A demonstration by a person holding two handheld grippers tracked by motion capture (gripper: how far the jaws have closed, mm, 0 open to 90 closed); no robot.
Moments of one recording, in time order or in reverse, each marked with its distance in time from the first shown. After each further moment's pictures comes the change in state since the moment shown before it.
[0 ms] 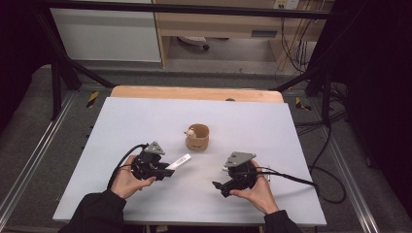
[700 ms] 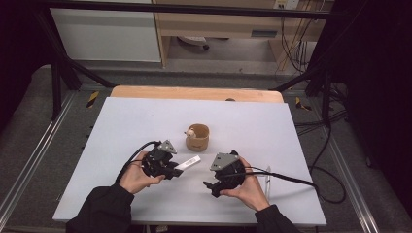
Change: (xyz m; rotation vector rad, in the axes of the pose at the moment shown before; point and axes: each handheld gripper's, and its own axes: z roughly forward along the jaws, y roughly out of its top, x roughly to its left) left arm -0.014 0.027 0.011 0.067 -0.037 0.084; right arm 0.019 0.026 0.012 0.015 -0.033 -0.195
